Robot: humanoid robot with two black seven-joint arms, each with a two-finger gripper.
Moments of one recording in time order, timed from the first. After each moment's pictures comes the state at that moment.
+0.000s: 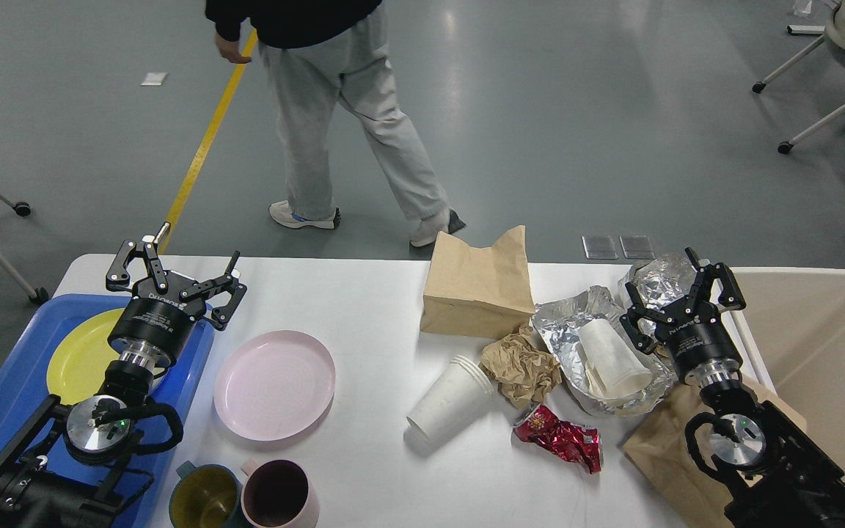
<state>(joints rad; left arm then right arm) -0.25 0.18 -1.34 -1.03 -0.04 -0.39 -0.02 0.35 -0.13 1.33 0.61 -0.47 0.50 0.32</state>
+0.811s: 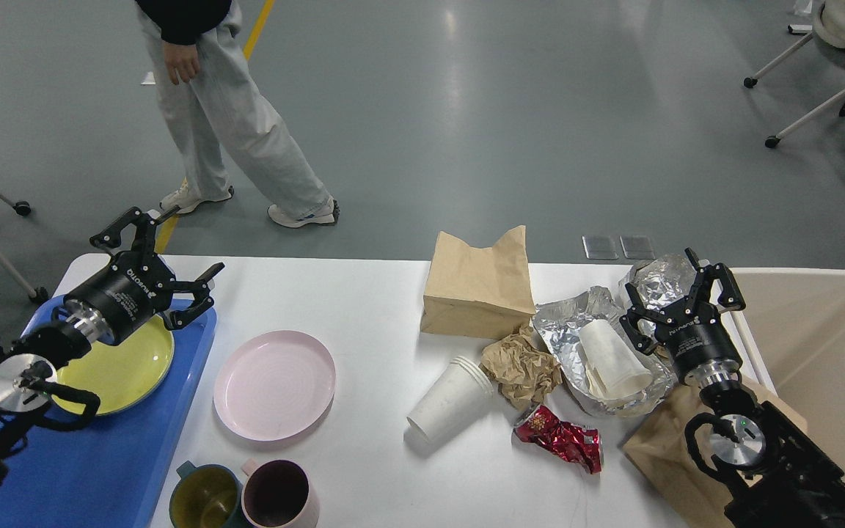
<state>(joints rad) -0.55 0.67 -0.68 -1.02 -0.05 -0.40 -0.03 0.35 -0.13 1.33 0.61 -0.47 0.50 0.32</state>
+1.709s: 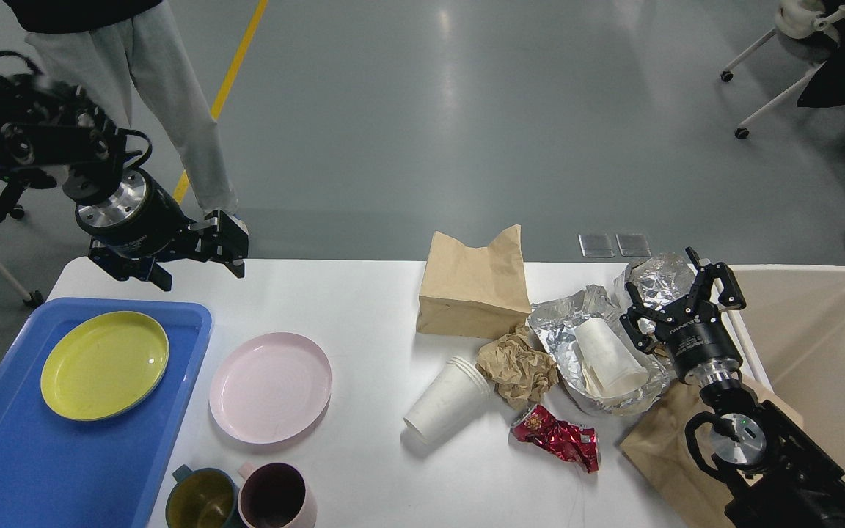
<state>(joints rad) -2.09 0.26 1.40 -1.22 -0.06 -0.76 -0.07 0.35 -0.13 1.33 0.62 -0.47 0.50 0.32</state>
